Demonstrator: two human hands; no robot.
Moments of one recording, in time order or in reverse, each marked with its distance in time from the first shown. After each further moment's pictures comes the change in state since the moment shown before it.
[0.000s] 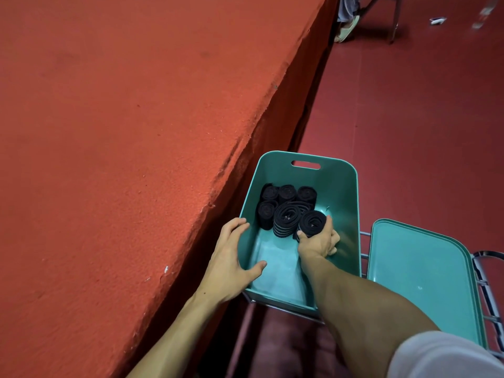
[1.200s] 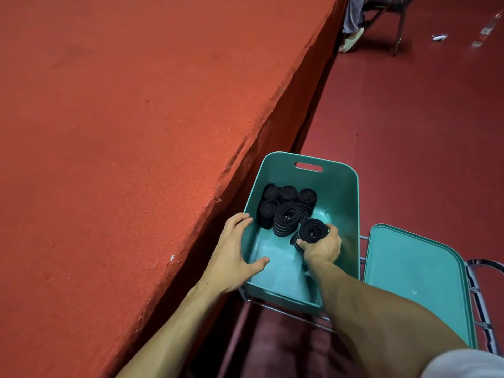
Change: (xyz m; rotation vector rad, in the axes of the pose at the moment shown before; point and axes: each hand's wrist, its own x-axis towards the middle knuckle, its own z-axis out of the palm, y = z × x) left_hand 0.001 0.000 -0.001 -0.001 -0.024 -0.005; right_hand -0.022 -0.016 -0.034 -0.143 -0.045 -0.030
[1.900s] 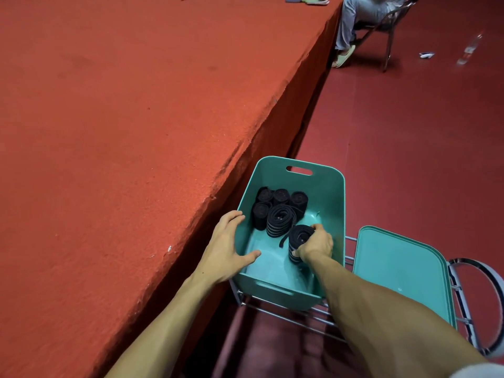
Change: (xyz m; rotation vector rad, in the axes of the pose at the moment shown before) left_hand 0.002 -0.002 0.000 0.089 0.010 0.010; right_hand -0.009 -0.019 -0.030 -0.293 -0.185 -0.015
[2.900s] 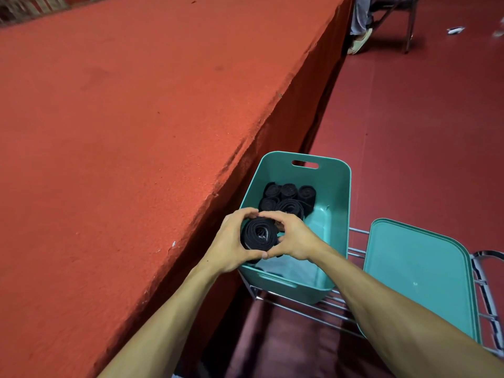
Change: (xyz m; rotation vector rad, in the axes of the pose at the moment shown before) left_hand 0.003 0.017 -0.009 -0.037 -0.056 -0.002; right_hand -0.024 -0.022 -0.001 0.004 -0.643 -0.778
